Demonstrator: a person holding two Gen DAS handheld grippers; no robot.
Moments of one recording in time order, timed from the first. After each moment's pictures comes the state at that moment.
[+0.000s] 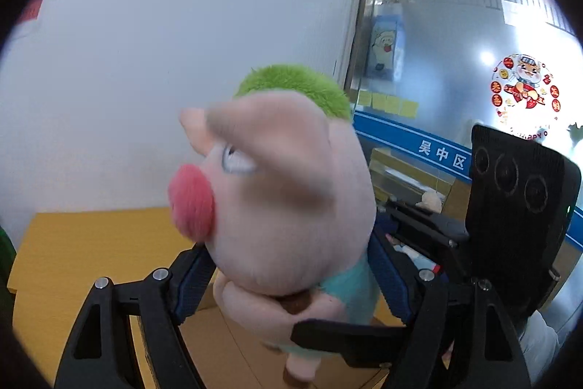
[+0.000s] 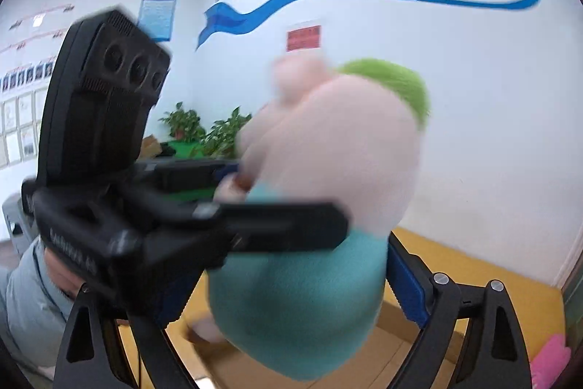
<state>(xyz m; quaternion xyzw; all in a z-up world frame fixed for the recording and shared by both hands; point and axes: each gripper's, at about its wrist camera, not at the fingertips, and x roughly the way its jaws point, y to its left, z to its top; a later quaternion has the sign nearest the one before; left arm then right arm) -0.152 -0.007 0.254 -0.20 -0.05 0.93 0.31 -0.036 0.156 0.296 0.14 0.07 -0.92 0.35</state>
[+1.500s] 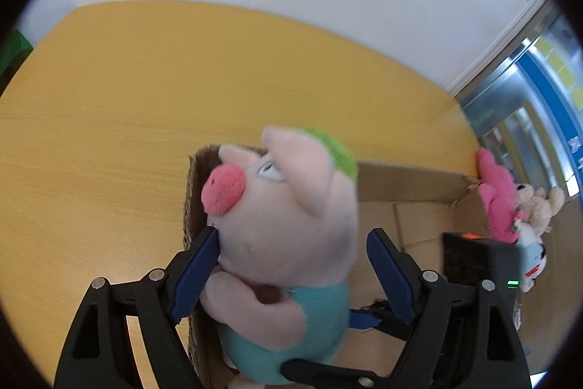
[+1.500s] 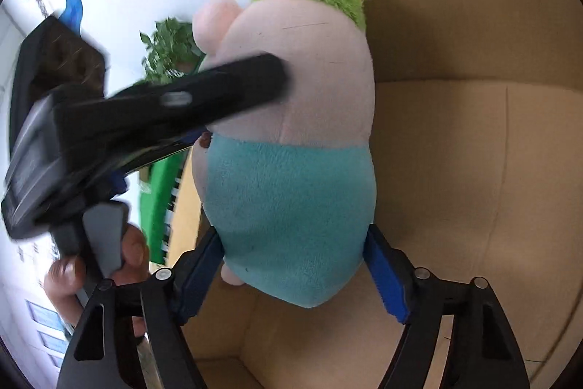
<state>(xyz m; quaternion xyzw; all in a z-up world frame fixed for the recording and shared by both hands) -0.304 -0.083 0.038 -0.49 -0.14 0.85 0.14 -0.278 0.101 -0.037 0.56 -0.24 -0.71 0.36</state>
